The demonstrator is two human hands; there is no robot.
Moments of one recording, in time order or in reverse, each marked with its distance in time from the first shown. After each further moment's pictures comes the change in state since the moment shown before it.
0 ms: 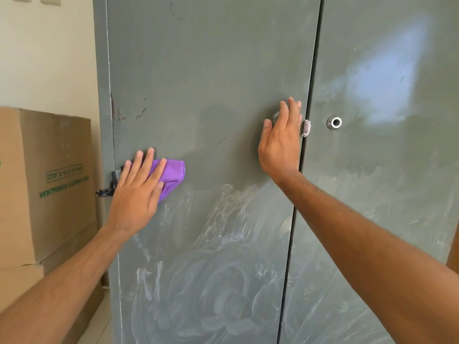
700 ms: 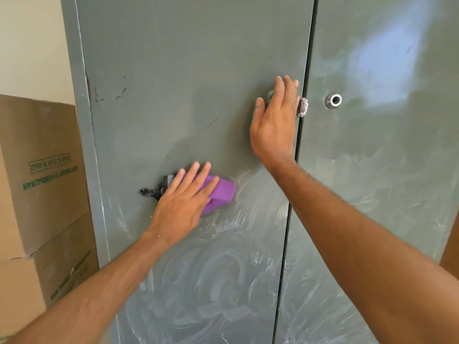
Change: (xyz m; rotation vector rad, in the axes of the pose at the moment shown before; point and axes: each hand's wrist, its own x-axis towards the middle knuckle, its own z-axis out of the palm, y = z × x) left_hand -0.012 0.104 0.039 0.050 0.014 0.284; right_hand -0.001 -0.001 0.008 -0.007 0.094 0.027
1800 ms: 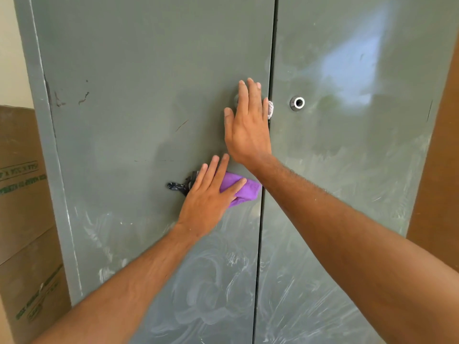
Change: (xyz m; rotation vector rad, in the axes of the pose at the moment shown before) left_hand 0.071 0.088 0.026 -0.065 0.078 0.015; right_hand 0.000 0.014 -0.021 -0.038 -0.169 -0.099
